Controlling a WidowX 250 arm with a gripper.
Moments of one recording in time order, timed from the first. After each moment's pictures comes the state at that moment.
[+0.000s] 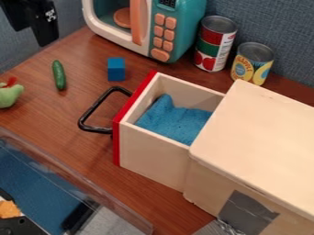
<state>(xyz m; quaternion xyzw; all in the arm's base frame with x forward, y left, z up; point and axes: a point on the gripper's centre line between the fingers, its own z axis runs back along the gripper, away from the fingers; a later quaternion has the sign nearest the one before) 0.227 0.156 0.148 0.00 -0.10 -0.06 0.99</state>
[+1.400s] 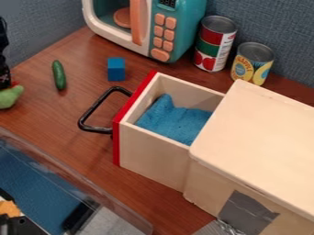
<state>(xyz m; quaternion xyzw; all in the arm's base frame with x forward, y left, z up) 0.204 0.269 0.032 0.09 -0.06 -0.06 0.99</state>
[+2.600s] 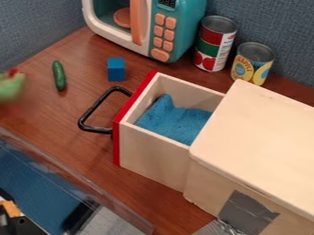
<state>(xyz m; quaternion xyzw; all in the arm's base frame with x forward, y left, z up) 0.191 0.247 0.062 -0.14 -0.09 0.04 0.99</state>
